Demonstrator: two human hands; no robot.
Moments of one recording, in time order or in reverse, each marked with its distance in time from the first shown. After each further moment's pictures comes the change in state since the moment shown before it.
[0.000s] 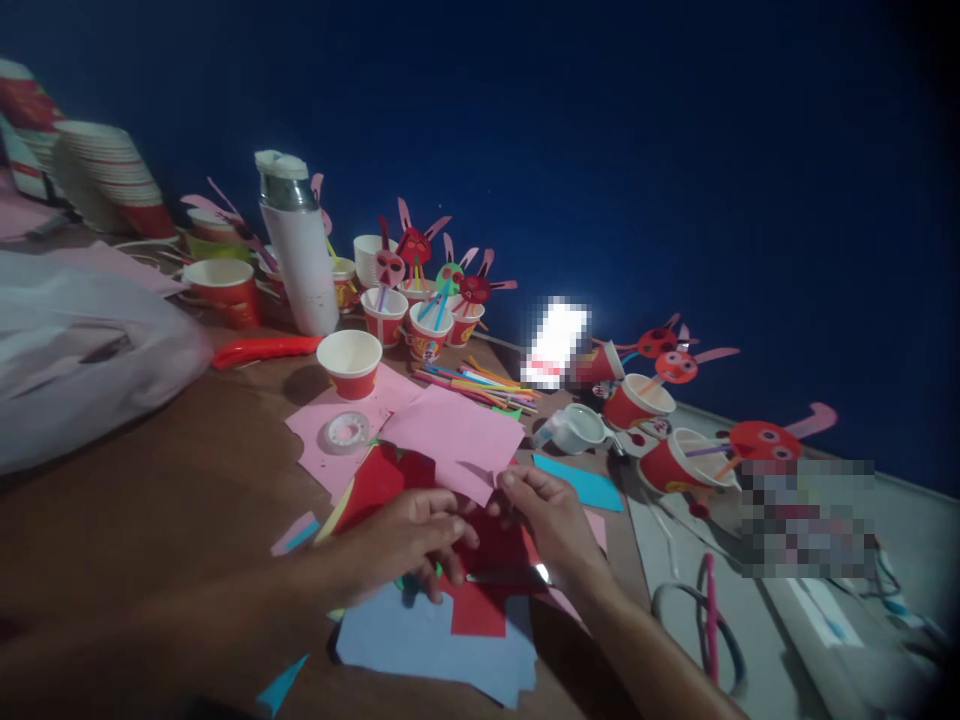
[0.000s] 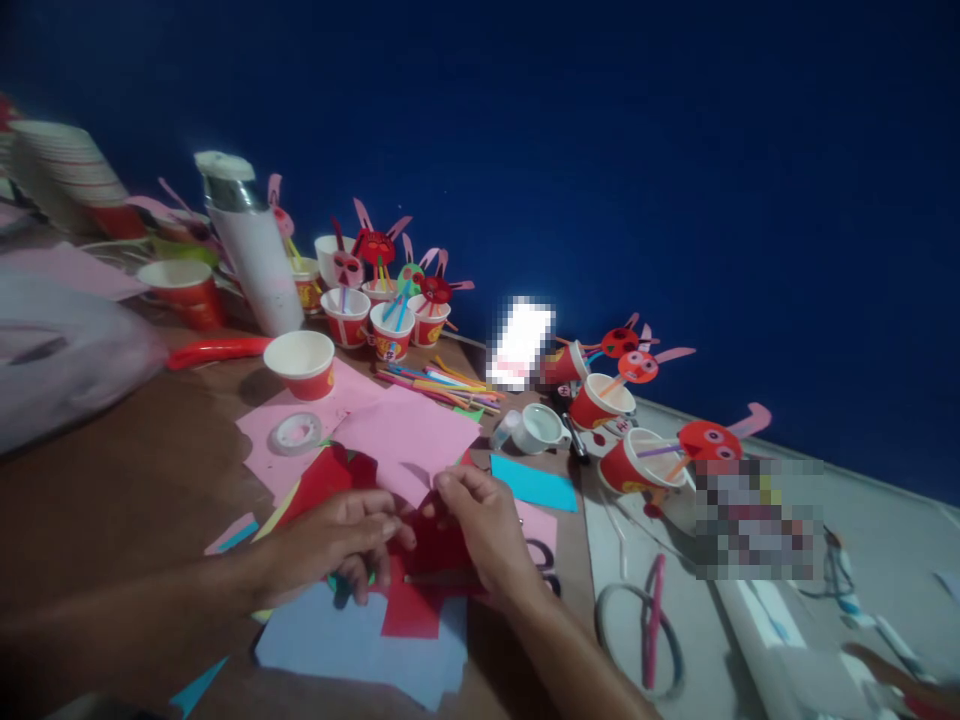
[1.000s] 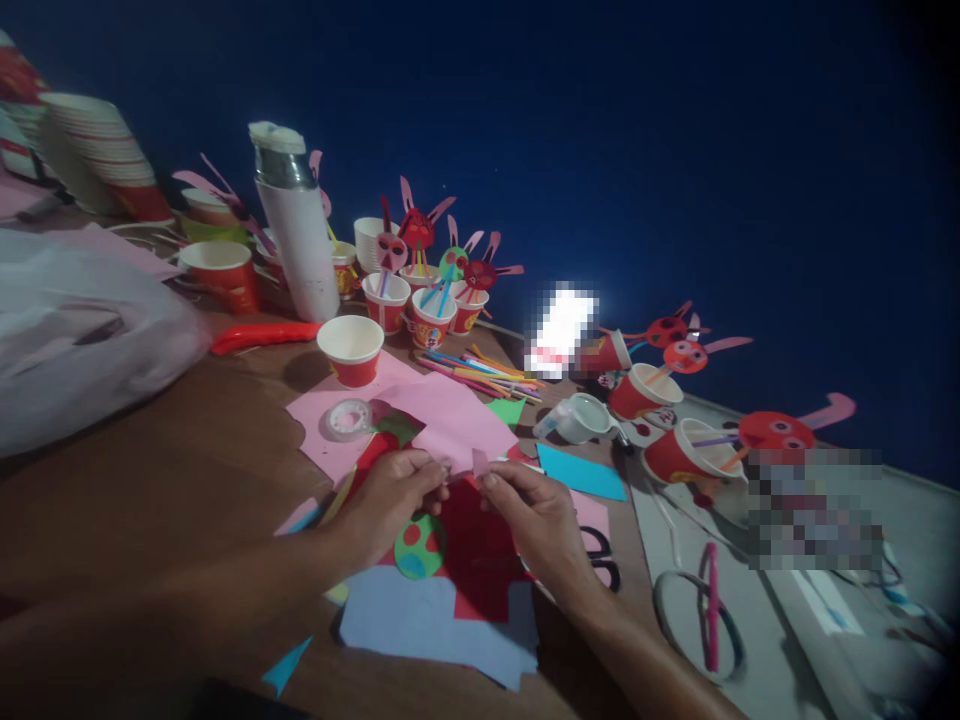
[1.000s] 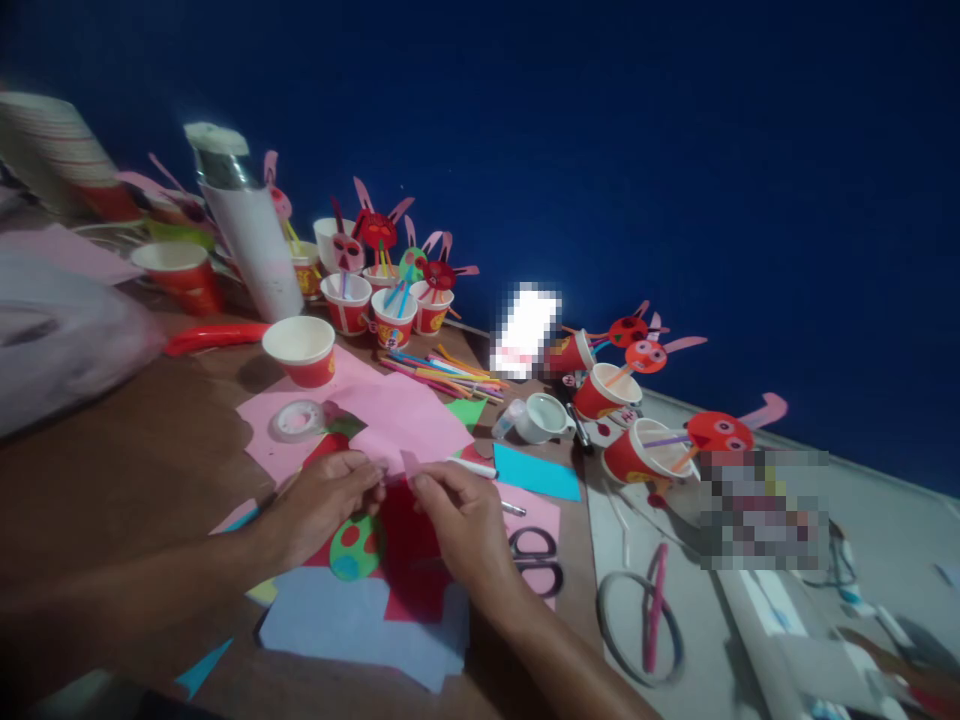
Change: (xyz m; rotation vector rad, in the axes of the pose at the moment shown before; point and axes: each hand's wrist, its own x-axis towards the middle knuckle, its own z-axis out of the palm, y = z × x) left_hand 0.014 -0.003 -0.007 -0.082 0.390 0.214; right_hand -0.009 -0.003 0.017 -0.217 0.038 -0.261
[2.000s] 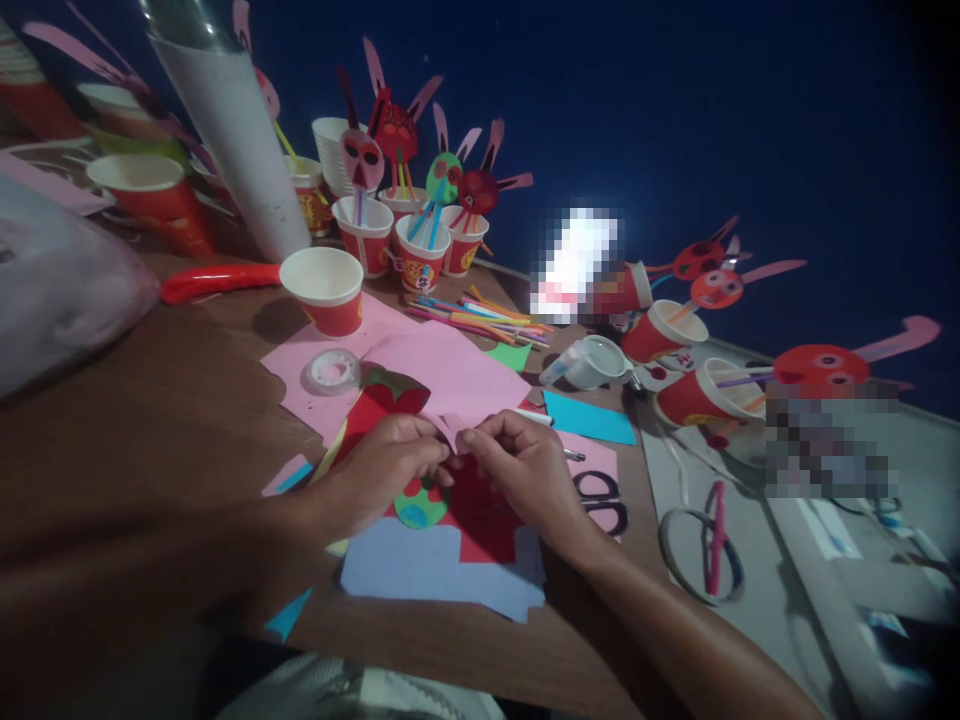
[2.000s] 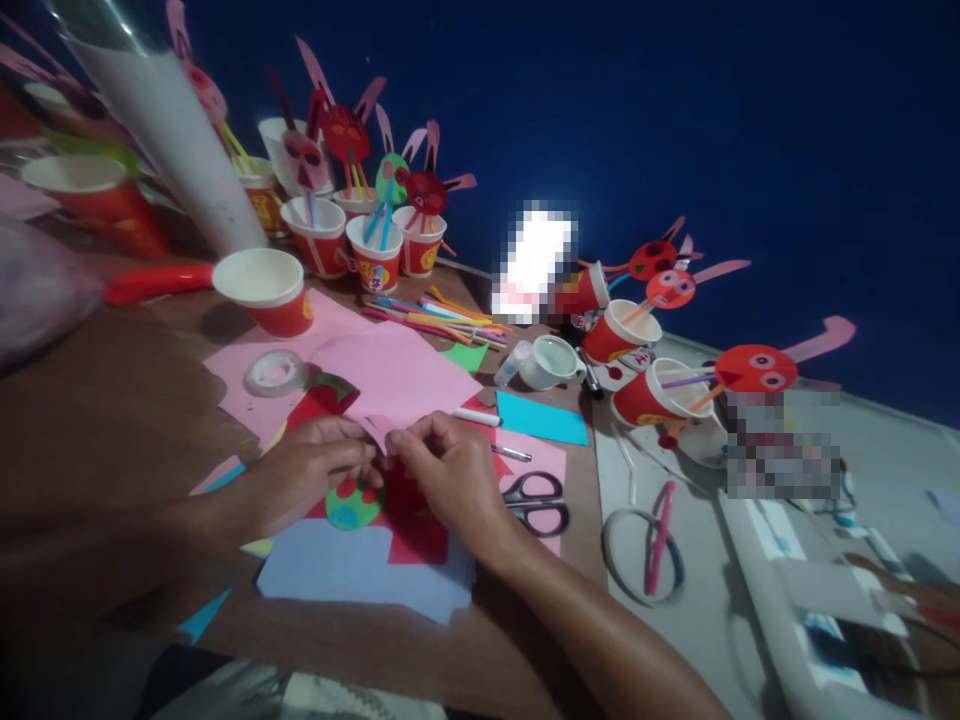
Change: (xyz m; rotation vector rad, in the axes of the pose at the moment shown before) left_hand -0.006 0.001 -0.004 0.136 -0.130 -0.111; right_hand 0.001 0.011 0.011 -0.038 -0.011 0.116
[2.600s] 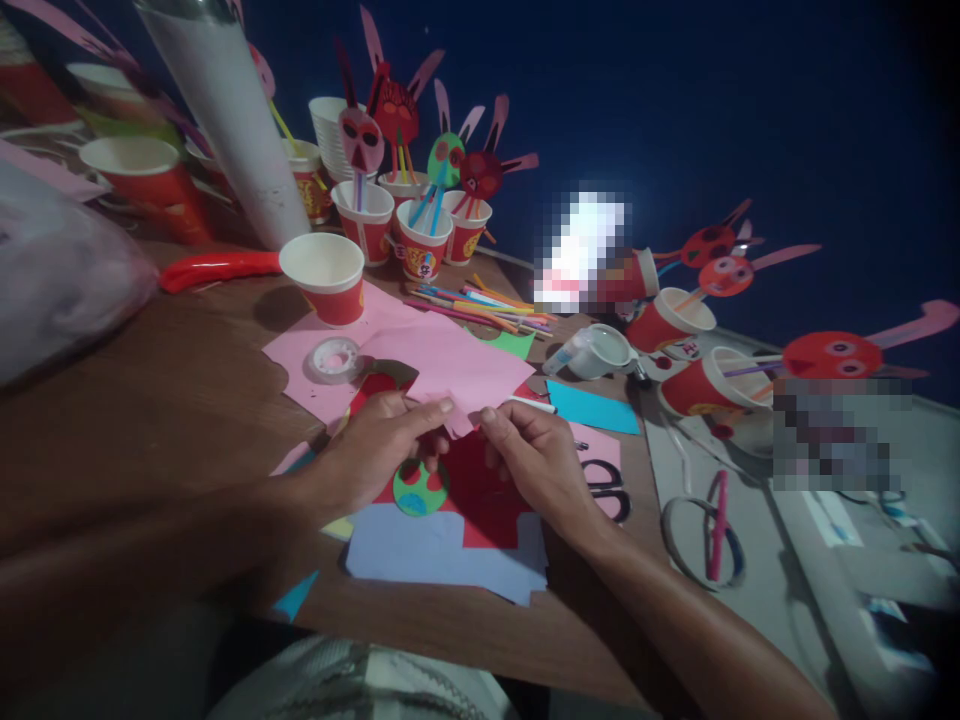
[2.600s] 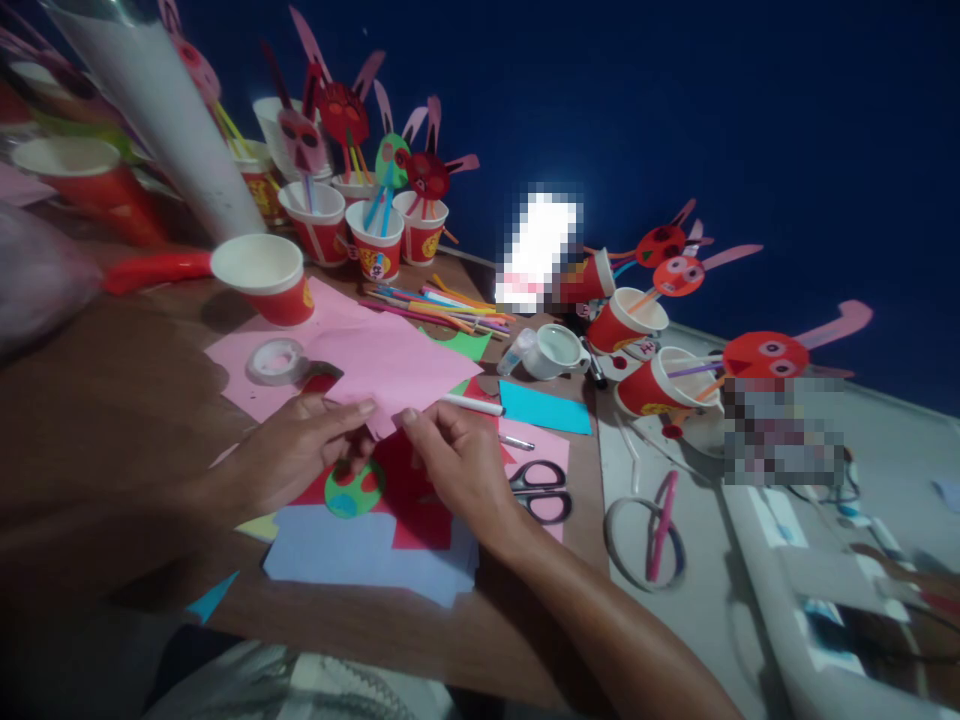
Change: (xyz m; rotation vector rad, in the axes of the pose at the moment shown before) left_hand -0.001 0.011 0.000 -0.056 0.036 0.036; right_hand -0.004 -0.005 -0.005 0.051 -0.052 -0.031
